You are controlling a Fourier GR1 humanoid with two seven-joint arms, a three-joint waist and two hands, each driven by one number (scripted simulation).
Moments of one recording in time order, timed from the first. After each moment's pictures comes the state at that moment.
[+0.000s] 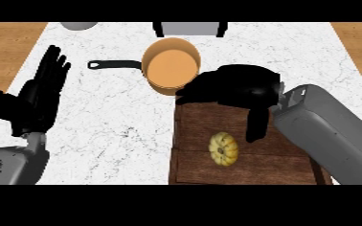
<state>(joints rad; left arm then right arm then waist) -0.20 0.42 -0.10 -1.58 0.30 0.33 0.15 -0.80 -0.50 0.59 -1.50 0.39 0.65 -0.23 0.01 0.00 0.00</state>
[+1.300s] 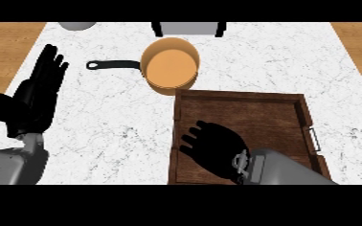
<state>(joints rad) -0.19 0.36 -0.03 -1.63 0.24 0.28 0.20 -0.59 -0.37 0.86 -1.69 0.83 0.91 0.14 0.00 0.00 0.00</state>
